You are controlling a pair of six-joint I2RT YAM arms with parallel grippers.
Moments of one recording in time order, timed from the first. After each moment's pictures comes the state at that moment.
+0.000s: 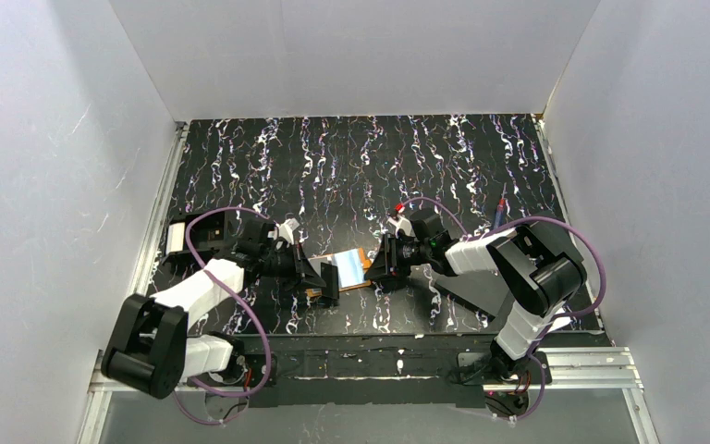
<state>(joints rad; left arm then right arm) -0.35 1.19 0.50 -0.24 0.67 -0.70 0.62 1.72 0.63 0.34 -0.68 0.74</state>
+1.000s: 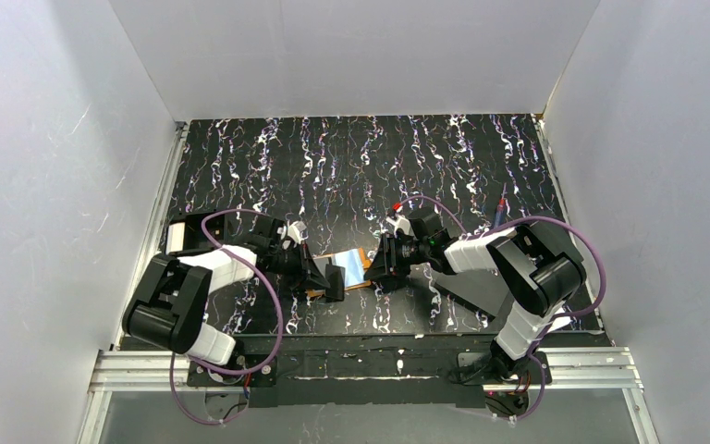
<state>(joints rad) -0.35 1.47 0.55 -0.18 0.72 -0.68 0.62 1.73 0.65 0.31 -0.70 0.70</state>
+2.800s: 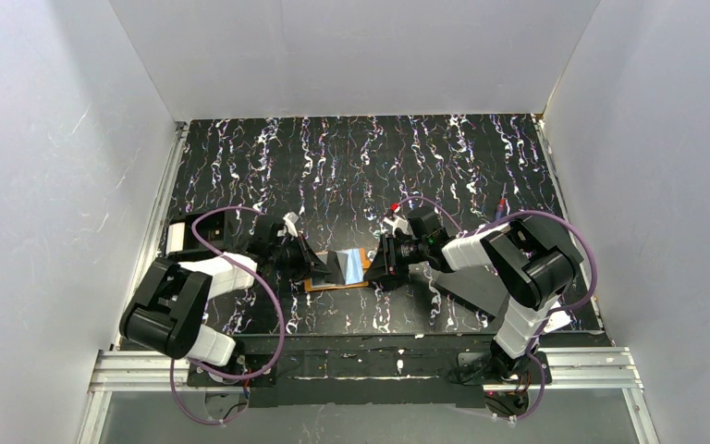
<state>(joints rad) -0.38 1.46 0.49 0.12 0.51 -0.85 0.61 1.78 0.67 0.33 -0.76 0.70</state>
